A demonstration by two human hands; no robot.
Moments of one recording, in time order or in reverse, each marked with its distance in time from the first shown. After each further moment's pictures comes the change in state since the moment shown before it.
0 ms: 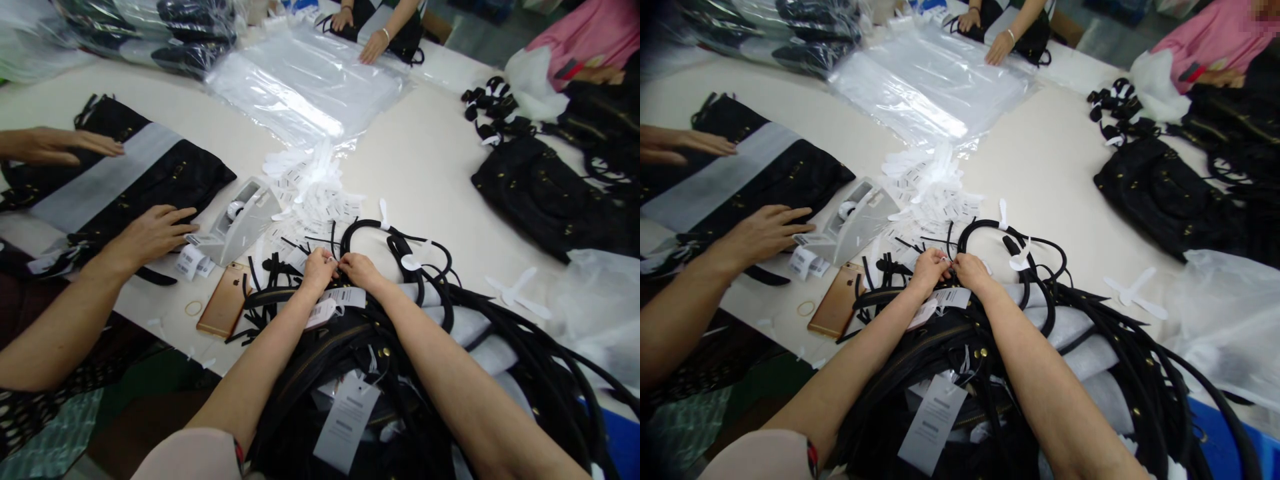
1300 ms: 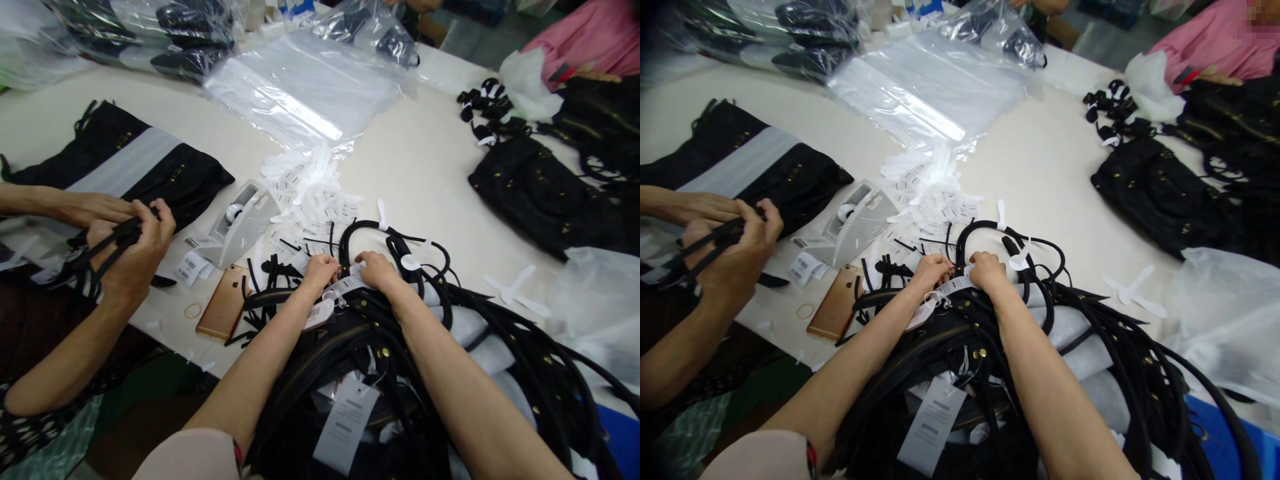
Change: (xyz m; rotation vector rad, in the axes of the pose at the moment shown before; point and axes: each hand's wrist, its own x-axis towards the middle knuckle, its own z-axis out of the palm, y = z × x) left_hand -0.005 0.011 -0.001 -0.015 -0.134 -0.085; right_hand -0.019 0.016 -0.018 -0.072 0.028 0.240
